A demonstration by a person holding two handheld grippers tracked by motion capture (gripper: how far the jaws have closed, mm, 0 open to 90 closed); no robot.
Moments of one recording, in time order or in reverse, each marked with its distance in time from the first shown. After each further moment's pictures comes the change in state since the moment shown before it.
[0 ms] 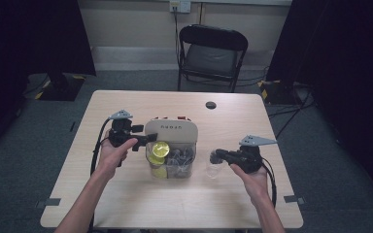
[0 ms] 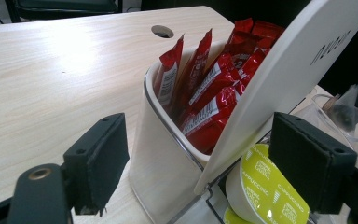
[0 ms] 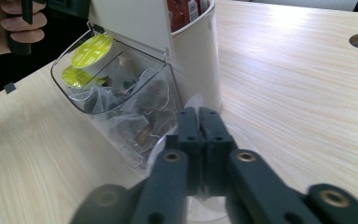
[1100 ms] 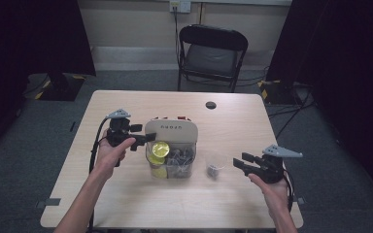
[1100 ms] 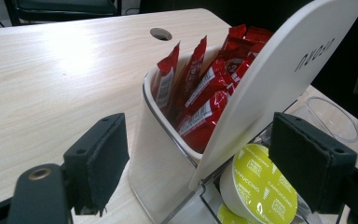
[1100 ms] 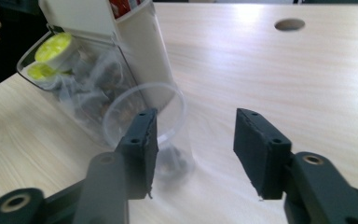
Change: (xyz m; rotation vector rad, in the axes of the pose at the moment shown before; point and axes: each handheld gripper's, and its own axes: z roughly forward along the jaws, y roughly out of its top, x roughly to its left) left arm -0.001 0.003 -0.008 -0.004 -0.001 -0.005; right arm -0.015 -0.032 -0.051 -0.043 -0.139 0.089
